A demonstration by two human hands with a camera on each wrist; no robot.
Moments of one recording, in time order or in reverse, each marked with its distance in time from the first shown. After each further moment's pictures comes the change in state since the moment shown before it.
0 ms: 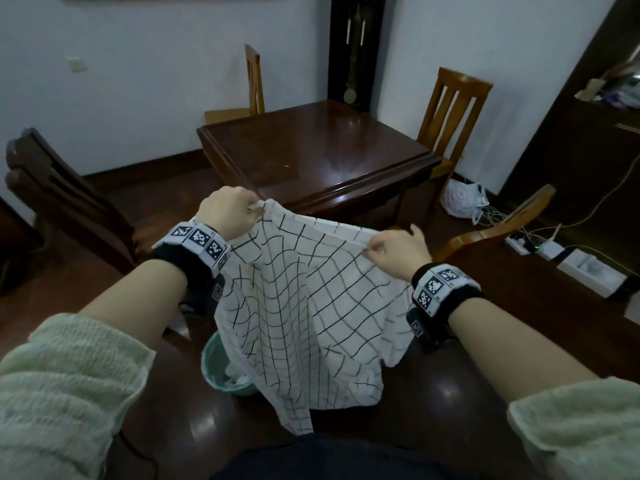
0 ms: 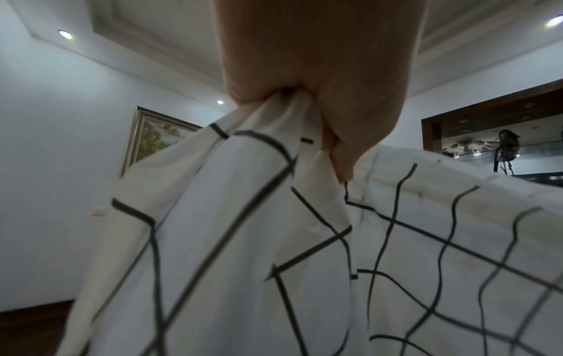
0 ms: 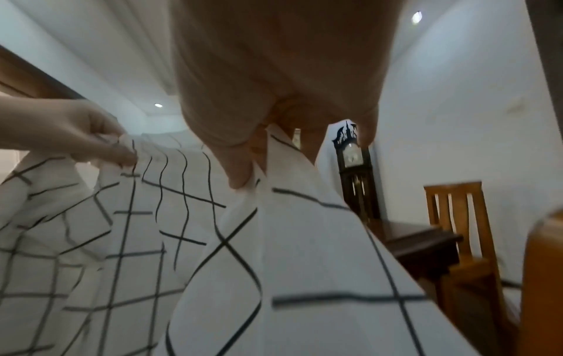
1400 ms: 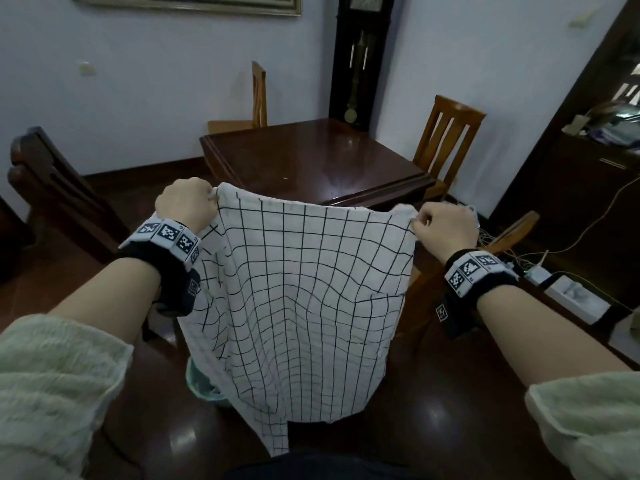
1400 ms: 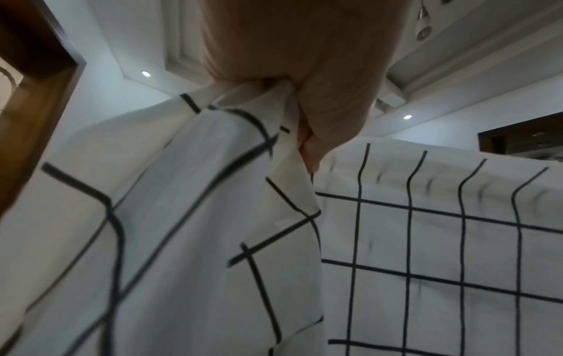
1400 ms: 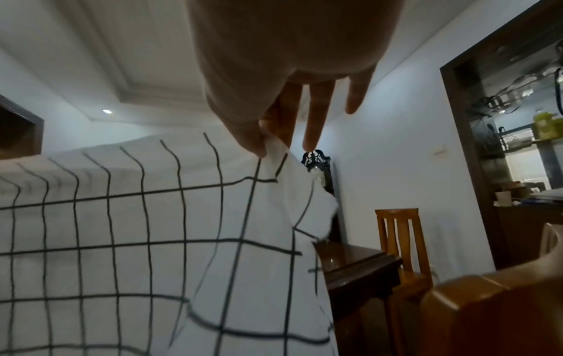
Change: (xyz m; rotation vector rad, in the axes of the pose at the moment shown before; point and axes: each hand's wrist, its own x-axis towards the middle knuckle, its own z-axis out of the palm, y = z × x) left_hand 0.000 -0.032 -0.025 0.110 0.152 -0.309; right_hand -0.002 0.054 -0.067 -0.123 0.504 0.095
